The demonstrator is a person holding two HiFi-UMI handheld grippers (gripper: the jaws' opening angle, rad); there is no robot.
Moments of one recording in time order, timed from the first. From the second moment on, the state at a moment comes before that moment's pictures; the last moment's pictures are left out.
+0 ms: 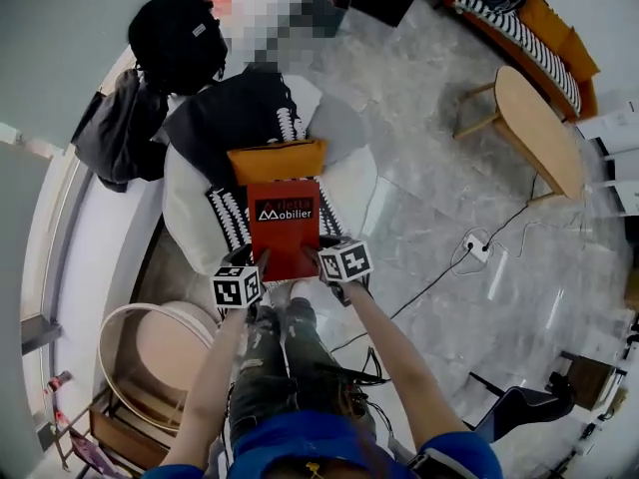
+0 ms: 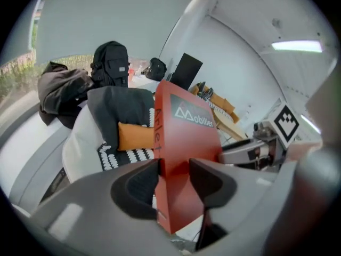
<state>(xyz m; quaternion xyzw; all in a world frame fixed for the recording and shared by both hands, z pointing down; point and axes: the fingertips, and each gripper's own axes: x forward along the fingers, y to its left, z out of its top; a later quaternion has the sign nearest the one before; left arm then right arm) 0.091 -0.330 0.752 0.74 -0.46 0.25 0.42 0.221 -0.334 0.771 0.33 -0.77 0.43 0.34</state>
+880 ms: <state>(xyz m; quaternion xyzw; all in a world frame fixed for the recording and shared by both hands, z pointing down) 0.101 -0.258 0.537 0.77 -0.50 0.18 0.36 0.231 -0.276 0.539 0.36 -0.83 0.27 0.33</state>
